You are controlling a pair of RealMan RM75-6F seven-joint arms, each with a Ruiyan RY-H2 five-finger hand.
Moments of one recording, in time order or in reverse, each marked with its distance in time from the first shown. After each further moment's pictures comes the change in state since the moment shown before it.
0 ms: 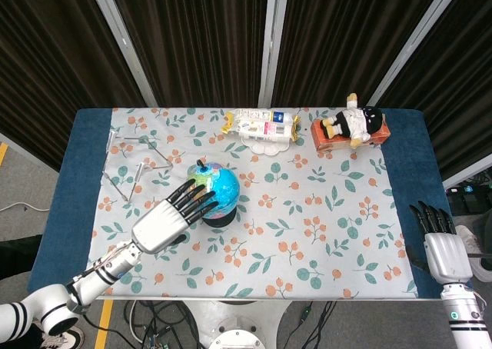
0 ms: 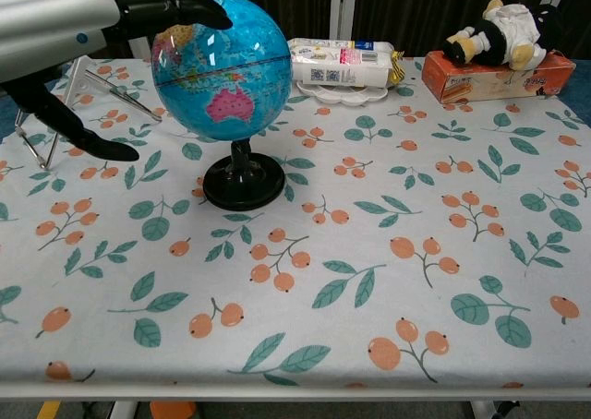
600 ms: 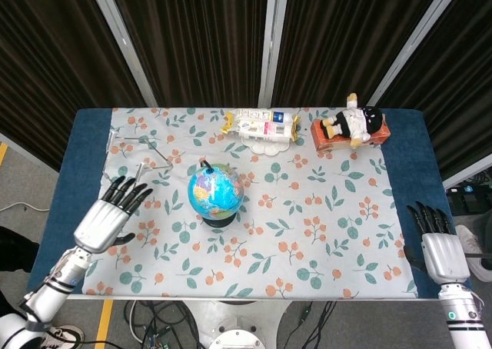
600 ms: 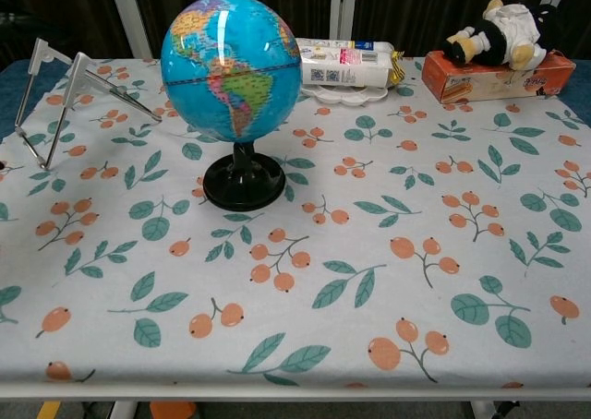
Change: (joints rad) left arm 0.201 0.080 0.067 0.086 -0.144 0.142 -0.115; right arm 0.001 0.000 -0.001 -0.014 0.002 -0.002 -0.021
